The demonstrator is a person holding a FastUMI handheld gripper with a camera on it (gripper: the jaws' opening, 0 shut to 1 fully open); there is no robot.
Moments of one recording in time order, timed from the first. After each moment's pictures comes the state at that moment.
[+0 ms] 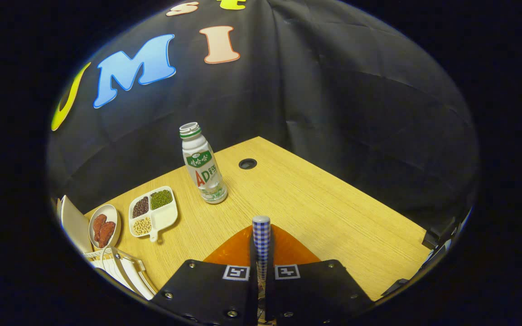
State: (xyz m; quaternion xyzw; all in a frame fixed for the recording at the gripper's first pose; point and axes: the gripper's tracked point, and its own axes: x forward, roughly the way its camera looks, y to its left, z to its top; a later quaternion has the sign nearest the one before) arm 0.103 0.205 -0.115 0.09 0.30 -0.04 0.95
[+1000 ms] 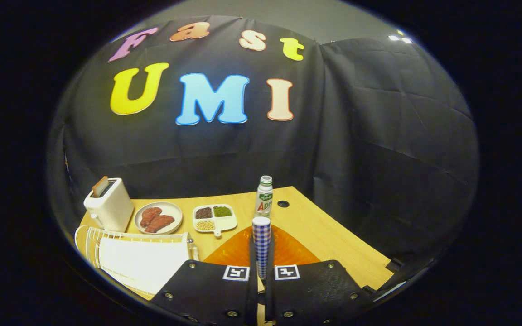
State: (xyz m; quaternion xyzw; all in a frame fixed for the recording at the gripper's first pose) arm -0.066 0.301 0.026 -0.01 0.17 0.07 0.98
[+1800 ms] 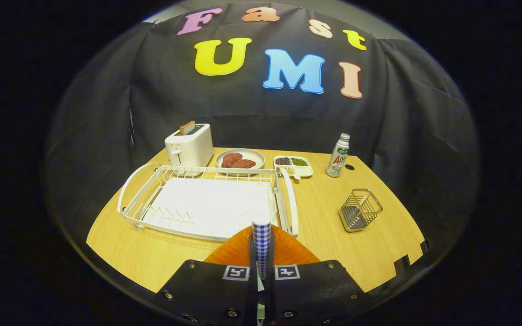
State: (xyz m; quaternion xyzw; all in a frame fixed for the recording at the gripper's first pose) arm -0.228 0.396 -0.064 -0.06 0.25 0.25 0.93
